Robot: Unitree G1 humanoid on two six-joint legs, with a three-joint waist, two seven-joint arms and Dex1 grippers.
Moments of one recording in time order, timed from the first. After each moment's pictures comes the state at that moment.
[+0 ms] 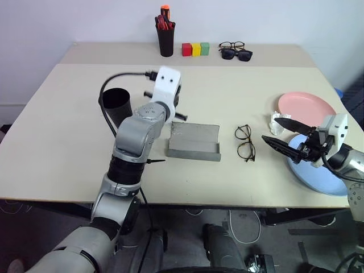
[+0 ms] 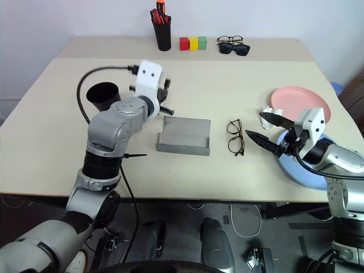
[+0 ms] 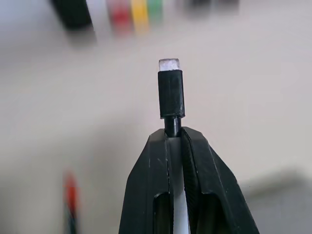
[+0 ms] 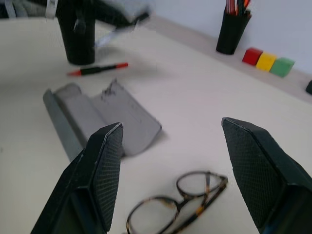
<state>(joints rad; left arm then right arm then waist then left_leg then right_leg) -0.83 0.14 -0.13 -0.13 -0.05 0.81 -0.03 -0.15 -0.75 -0.34 -0.07 0.58 0.17 1.01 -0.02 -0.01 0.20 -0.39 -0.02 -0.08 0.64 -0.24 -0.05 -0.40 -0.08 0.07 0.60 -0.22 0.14</state>
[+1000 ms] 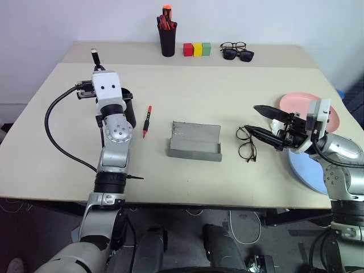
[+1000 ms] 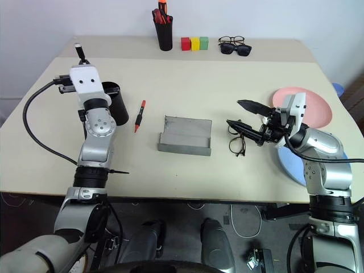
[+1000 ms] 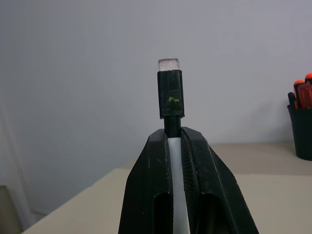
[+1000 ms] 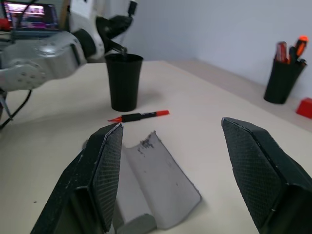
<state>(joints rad) -0.67 0.16 0.11 0.27 0.21 -0.04 0.44 -0.35 -0.67 -0.24 0.02 0.61 0.17 1.15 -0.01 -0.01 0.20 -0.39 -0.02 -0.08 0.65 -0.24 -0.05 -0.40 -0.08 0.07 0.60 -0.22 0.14</state>
